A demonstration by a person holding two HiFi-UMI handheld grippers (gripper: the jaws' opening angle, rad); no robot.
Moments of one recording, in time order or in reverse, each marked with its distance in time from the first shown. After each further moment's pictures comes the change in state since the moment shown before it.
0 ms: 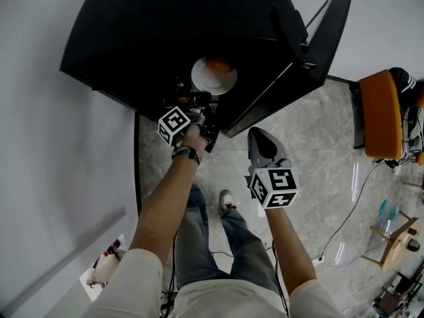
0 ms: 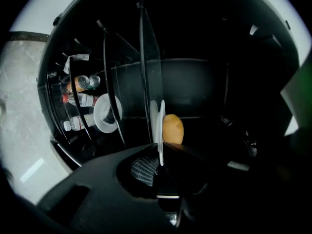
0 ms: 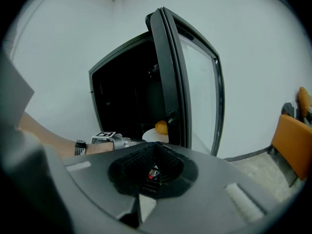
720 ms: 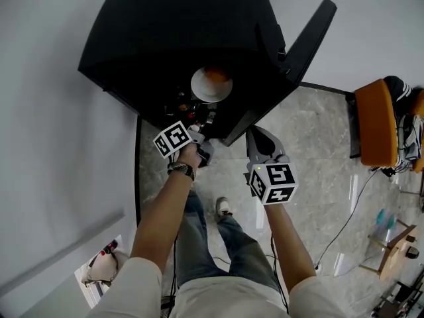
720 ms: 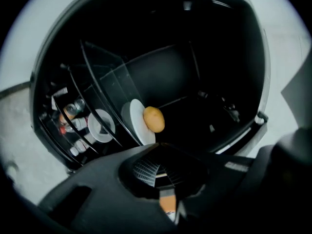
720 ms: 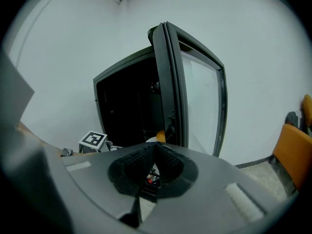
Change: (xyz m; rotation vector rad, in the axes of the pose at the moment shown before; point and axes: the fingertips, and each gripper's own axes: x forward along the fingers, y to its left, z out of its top) left arm -0.037 -0.041 -0.028 0.378 0.094 0.008; right arm -0.018 -0.002 0.041 -0.050 -0.026 0.035
